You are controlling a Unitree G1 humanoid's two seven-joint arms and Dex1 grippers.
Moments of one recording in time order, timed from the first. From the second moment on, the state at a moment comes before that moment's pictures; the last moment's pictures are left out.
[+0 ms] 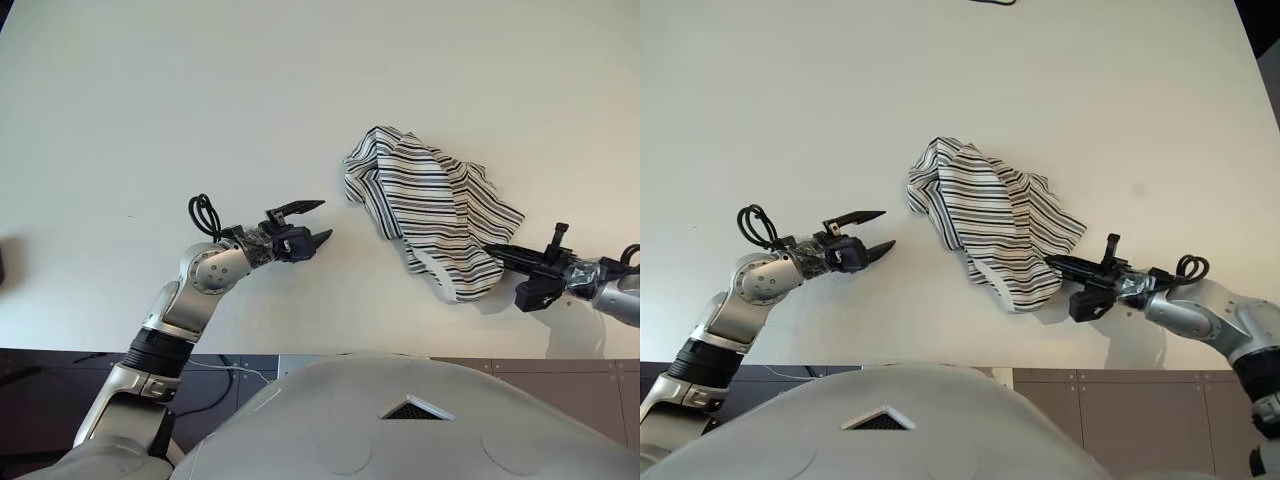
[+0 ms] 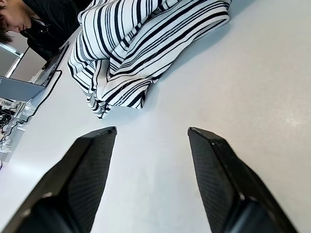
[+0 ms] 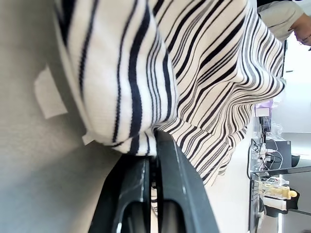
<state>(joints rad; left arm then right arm) 0.13 0.59 -0.32 -0.04 0.30 -0.36 -0.58 0.14 -1.15 0.42 0.29 -0.56 -0.95 0.12</state>
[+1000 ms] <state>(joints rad) 0.02 0.40 -0.44 -0.19 0.29 -0.15 -0.59 -0.21 -1.19 0.36 0.52 -0.31 -0.55 0.79</state>
